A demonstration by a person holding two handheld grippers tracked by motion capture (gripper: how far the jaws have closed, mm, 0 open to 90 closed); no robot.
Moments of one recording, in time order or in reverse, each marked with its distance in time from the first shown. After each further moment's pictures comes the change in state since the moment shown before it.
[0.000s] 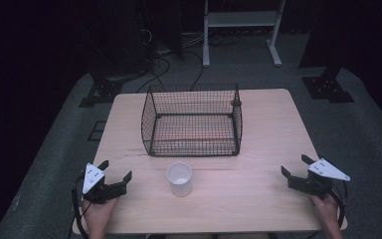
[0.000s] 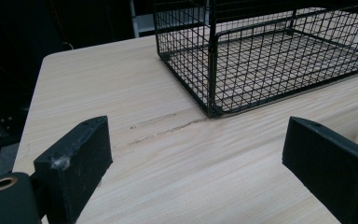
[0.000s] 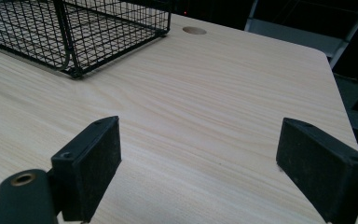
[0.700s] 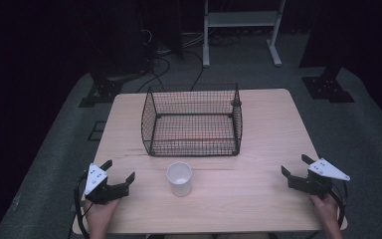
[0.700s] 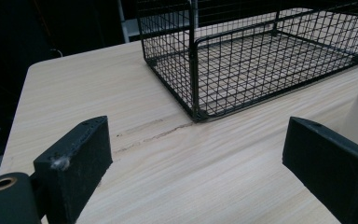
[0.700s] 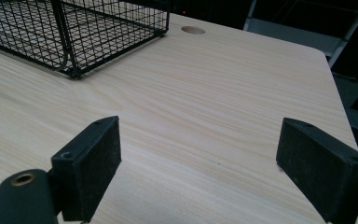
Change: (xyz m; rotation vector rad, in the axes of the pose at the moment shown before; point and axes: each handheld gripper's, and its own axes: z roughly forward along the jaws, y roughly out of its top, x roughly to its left) left arm -0.008 0.005 -0.001 -0.016 -0.040 0.034; right arm 0.000 0.000 0.000 0.003 -0.005 0.000
